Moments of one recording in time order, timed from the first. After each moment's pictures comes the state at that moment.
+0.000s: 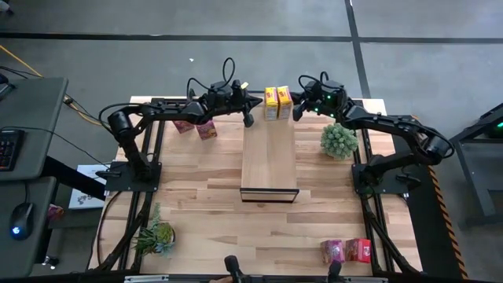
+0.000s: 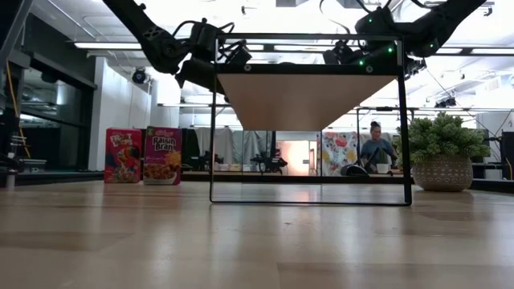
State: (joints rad) left arm 0.54 1.77 1.06 0.49 0.14 0.20; right arm -0.71 1.32 0.75 0.32 -0.15 0.11
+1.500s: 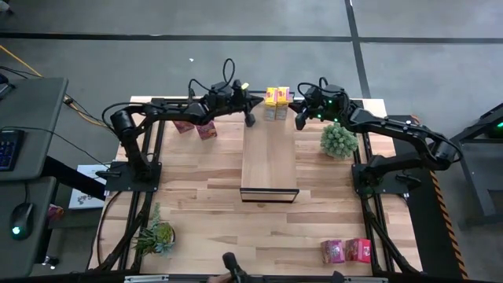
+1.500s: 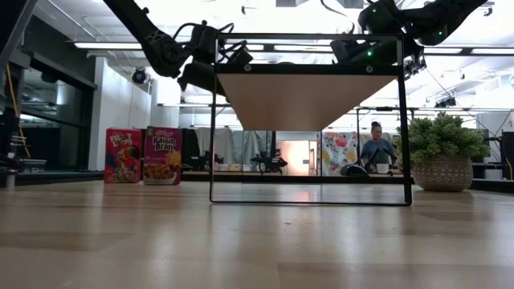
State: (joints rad) left arm 0.55 1.79 1.06 0.55 0.12 0.23; right arm -0.65 1.22 0.75 0.14 -0.17 0.10
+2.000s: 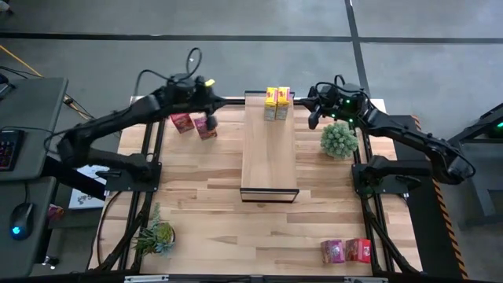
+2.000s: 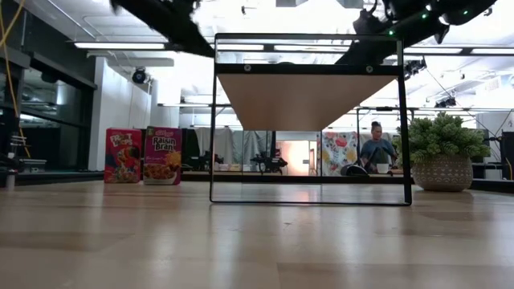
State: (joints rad) left arm 0.55 1.17 1.06 -0.32 0.08 0.31; right arm -0.68 1.01 0.75 -0.01 -0.17 0.03
